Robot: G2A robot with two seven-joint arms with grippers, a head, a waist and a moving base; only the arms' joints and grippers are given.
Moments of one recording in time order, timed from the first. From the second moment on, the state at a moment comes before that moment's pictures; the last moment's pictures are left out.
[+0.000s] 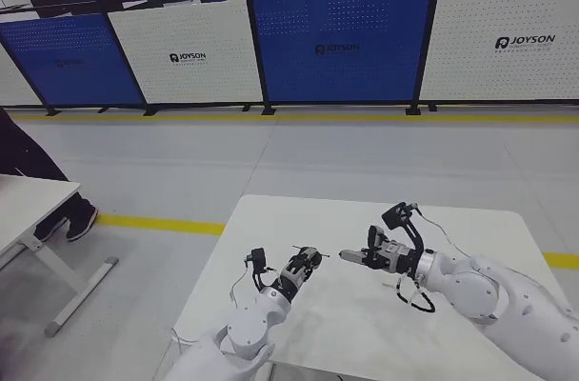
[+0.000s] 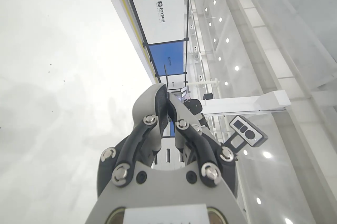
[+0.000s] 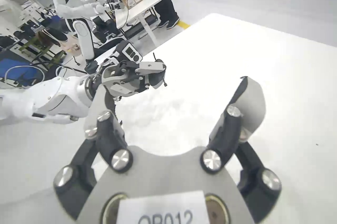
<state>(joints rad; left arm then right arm) 1.44 -1.13 -1.02 -1.71 -0.39 0.00 0.17 -0.55 -0.92 0.28 -1.44 -0.06 -0.34 0.24</state>
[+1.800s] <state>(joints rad) 1.49 -1.15 -1.03 -1.74 -0.33 -0.02 0.17 -0.67 -1.13 0.48 -1.04 0.76 -0.20 0.93</state>
